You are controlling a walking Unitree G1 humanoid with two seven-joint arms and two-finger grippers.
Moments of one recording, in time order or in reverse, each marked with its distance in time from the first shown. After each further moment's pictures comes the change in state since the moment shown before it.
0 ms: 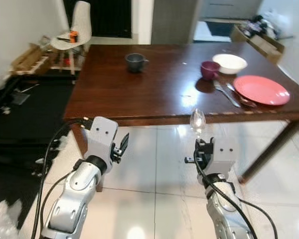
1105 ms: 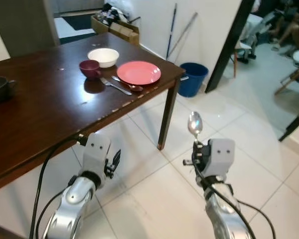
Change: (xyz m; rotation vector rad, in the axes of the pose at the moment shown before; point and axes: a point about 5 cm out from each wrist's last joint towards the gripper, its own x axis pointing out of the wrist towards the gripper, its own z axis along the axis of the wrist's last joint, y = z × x) left arm -0.013 0.008 -0.046 -0.023 0.153 0.052; right arm 0.000 0.004 -0.005 -0.002 0.022 0.024
